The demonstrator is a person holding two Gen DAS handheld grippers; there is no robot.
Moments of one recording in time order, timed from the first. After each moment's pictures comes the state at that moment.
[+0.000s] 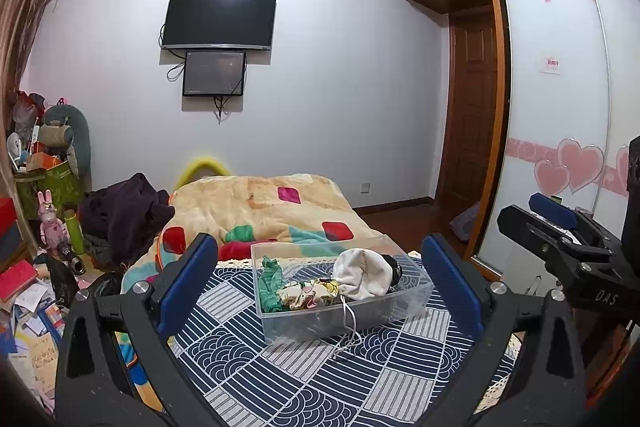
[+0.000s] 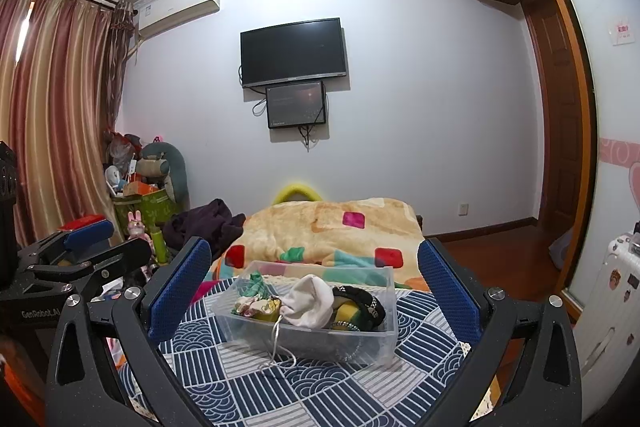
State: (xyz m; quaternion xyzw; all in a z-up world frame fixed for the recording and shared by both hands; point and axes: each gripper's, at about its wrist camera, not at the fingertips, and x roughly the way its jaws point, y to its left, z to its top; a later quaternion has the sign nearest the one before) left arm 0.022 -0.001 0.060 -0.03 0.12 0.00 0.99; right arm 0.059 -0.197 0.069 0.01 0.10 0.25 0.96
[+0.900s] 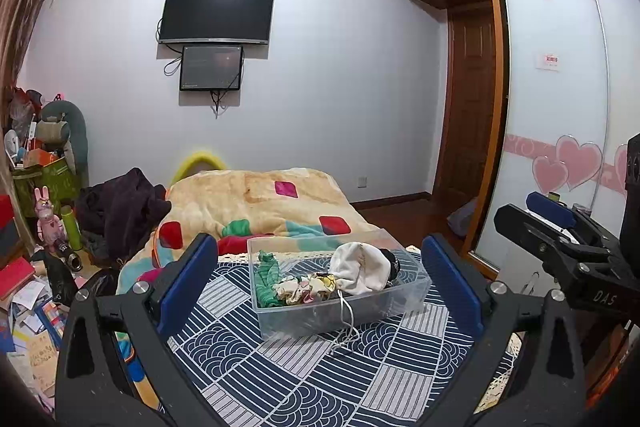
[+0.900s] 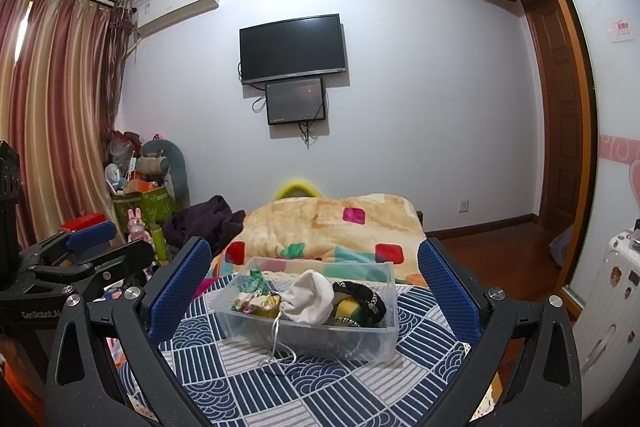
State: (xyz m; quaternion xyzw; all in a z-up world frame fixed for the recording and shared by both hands) left arm 0.026 -0.001 0.055 -0.03 0.13 -0.01 0.99; right arm 0.057 -0.197 0.066 0.01 0.11 0.24 0.96
